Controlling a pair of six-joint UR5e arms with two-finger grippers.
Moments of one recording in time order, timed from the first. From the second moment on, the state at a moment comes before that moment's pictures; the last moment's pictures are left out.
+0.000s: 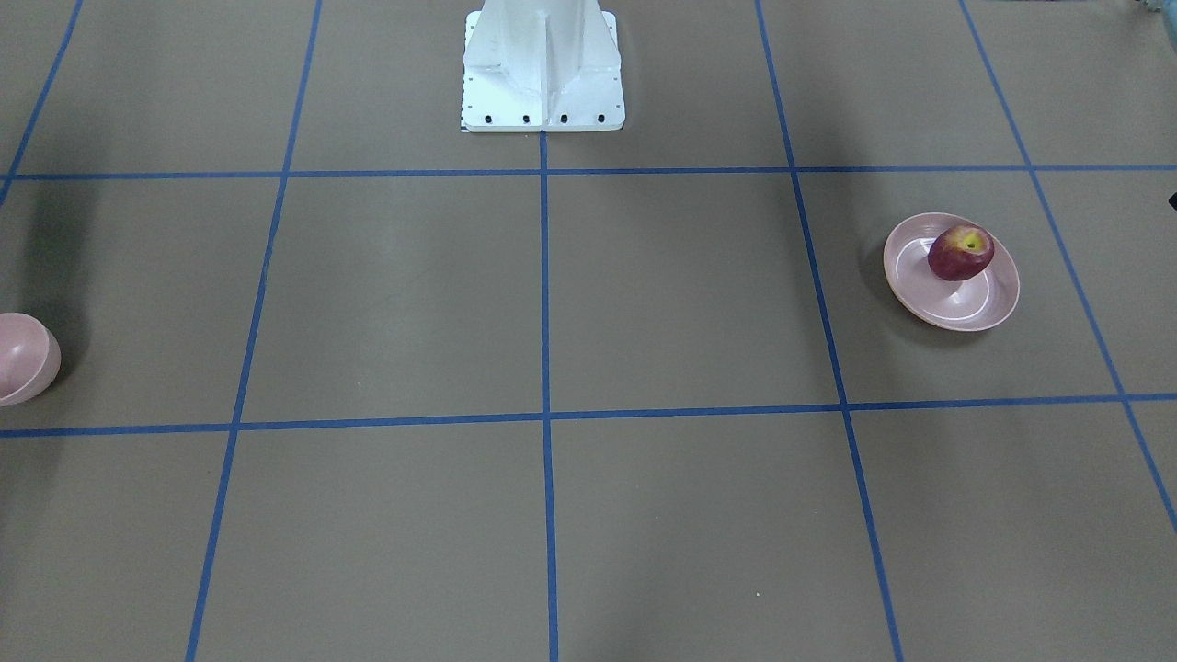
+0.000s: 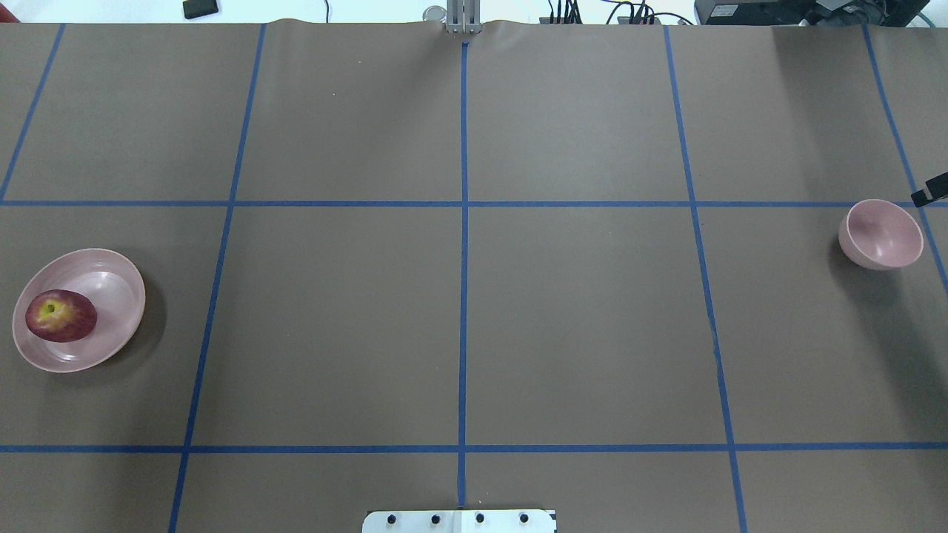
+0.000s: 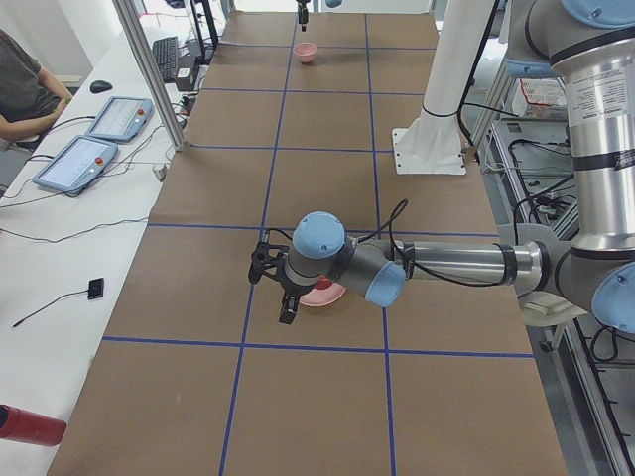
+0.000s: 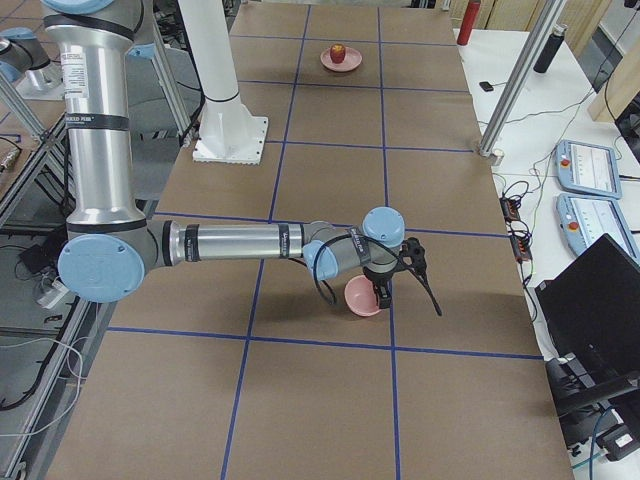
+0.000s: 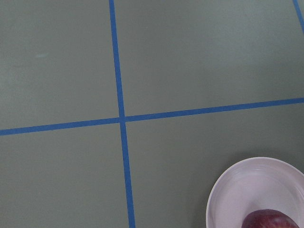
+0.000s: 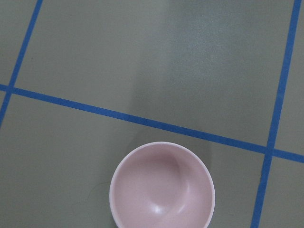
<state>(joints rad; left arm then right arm) -1.51 -1.35 -1.80 -2.04 -2.40 -0.26 1.35 -1.51 1.52 -1.22 2.37 0.19</state>
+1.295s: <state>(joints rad) -1.51 -1.32 -1.81 -2.04 -2.42 -0.26 1.26 -1.50 1.35 -1.15 2.34 0.20</state>
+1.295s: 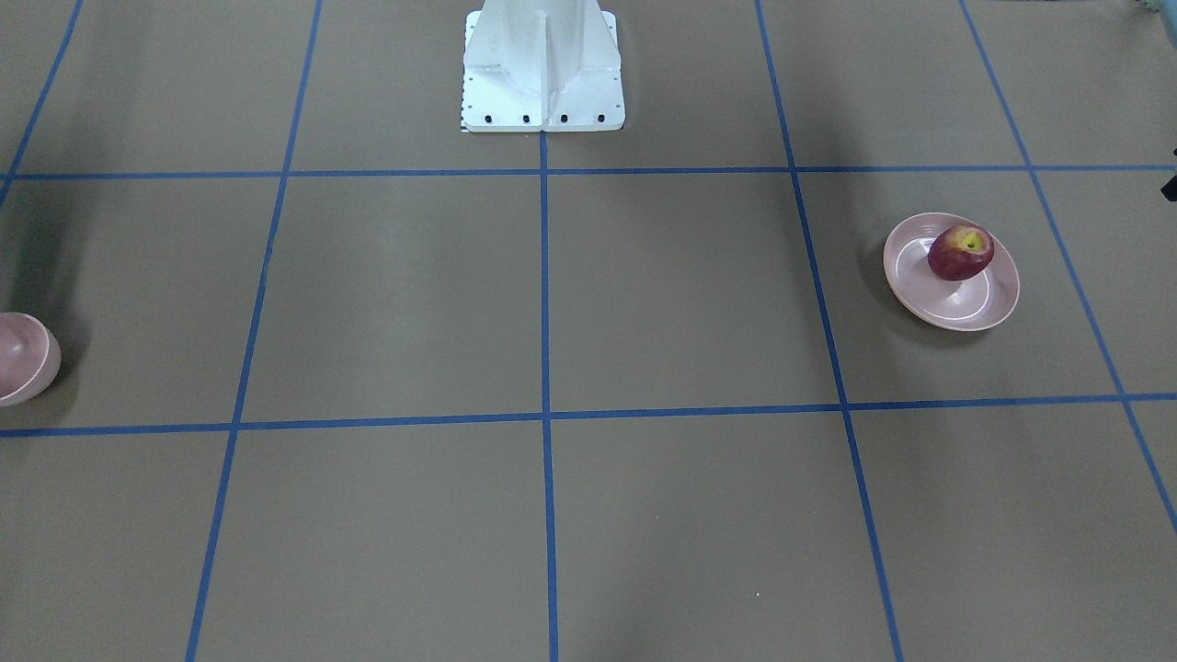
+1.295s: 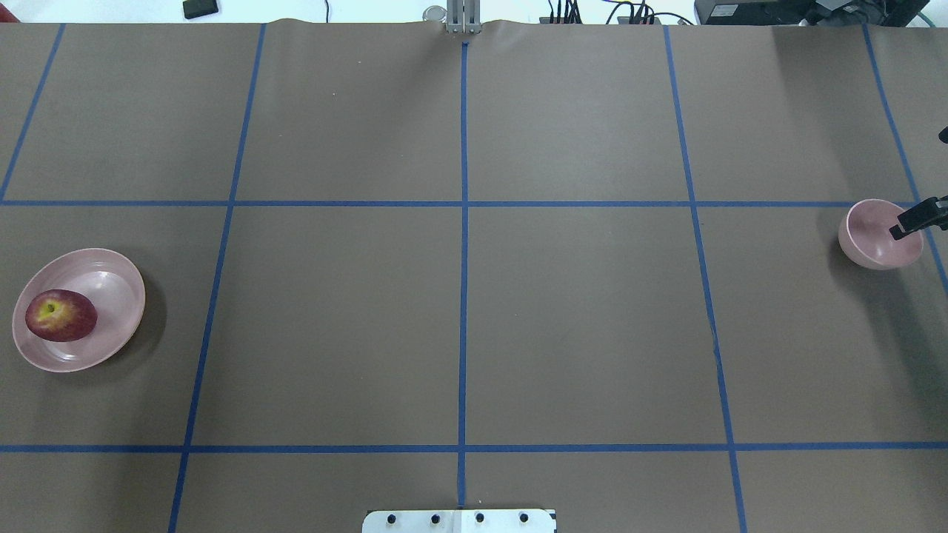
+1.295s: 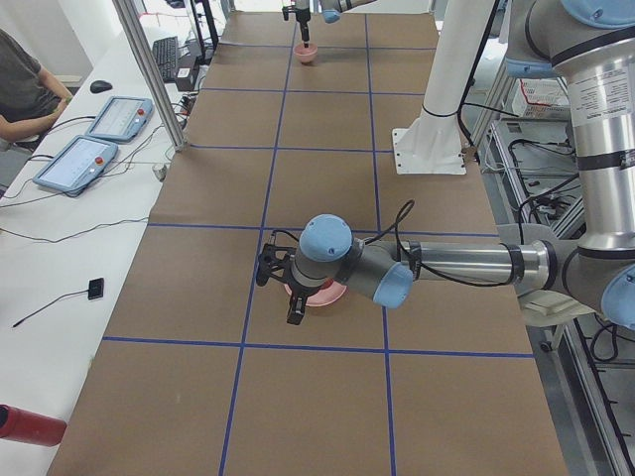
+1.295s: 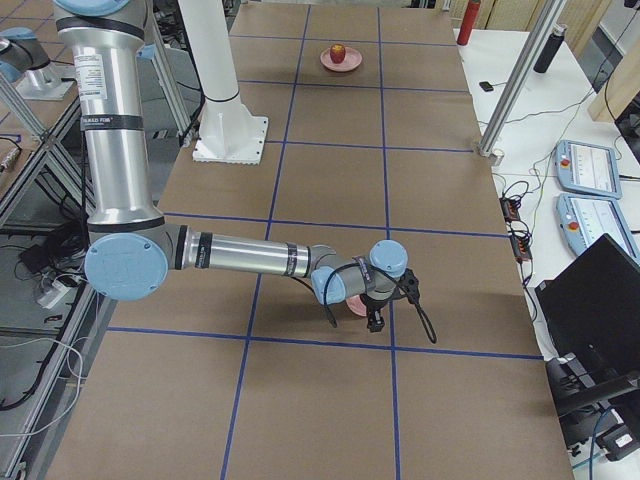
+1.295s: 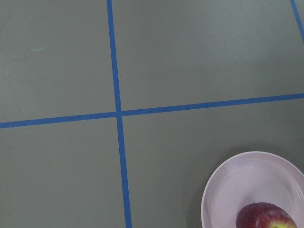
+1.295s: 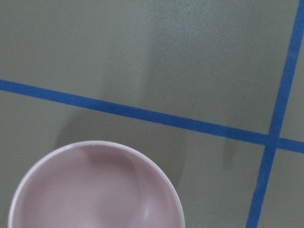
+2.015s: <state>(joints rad) -1.51 -1.32 -1.81 -2.05 -2.42 -0.26 1.24 -1.47 1.40 -1.16 2.37 0.24</state>
